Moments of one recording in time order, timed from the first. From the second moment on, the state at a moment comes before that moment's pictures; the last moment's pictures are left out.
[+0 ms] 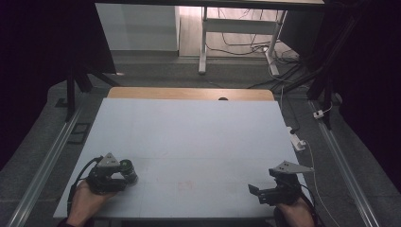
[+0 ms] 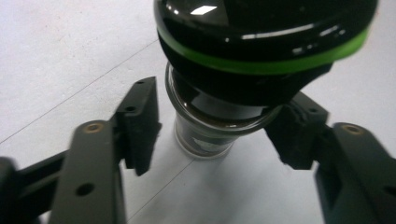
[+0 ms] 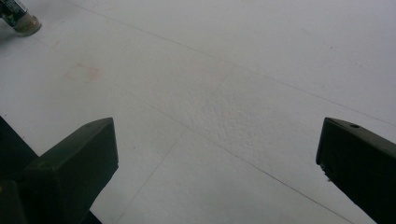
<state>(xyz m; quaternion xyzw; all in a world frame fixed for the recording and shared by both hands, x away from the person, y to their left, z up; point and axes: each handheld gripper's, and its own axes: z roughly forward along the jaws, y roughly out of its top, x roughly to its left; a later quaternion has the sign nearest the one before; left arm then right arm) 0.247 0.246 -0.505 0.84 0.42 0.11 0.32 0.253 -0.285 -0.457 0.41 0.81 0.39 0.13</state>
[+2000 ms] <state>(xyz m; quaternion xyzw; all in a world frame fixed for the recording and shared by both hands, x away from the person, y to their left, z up) 0.285 0.195 -0.457 0.84 0.39 0.11 0.36 0.256 -0.285 -0.457 0.42 0.81 0.39 0.13</state>
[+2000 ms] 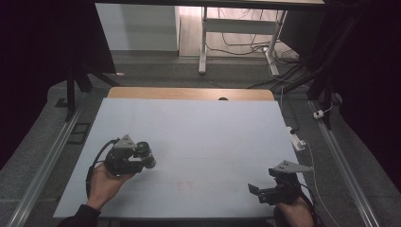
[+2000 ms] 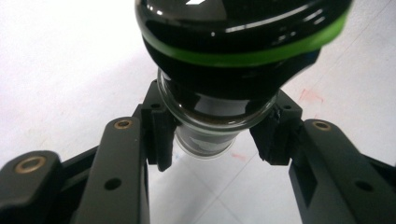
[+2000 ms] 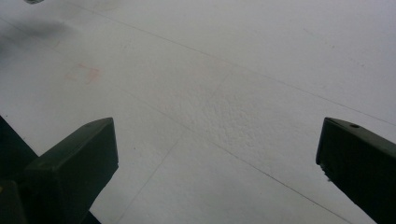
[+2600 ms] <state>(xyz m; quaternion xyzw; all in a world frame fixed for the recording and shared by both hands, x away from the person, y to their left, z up) 0.325 0.156 -0.443 0.85 0.37 0.10 0.37 0.260 -0.285 -0.458 0.42 0.81 0.39 0.12</state>
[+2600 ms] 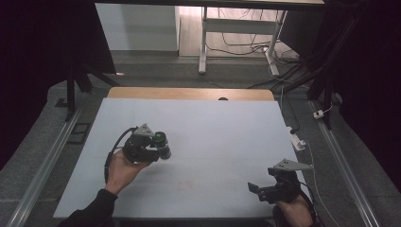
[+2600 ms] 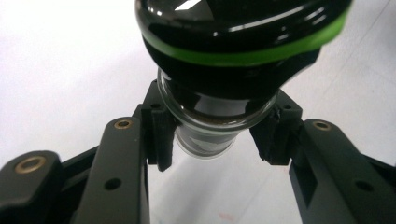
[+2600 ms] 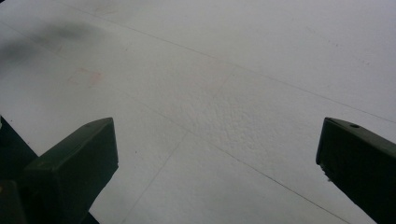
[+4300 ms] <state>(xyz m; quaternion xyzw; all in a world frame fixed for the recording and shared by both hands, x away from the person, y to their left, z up) 0.394 0.079 -0.494 0.87 0.34 0.09 0.35 0.260 -0.283 -0.459 0.42 0.81 0.38 0.12</state>
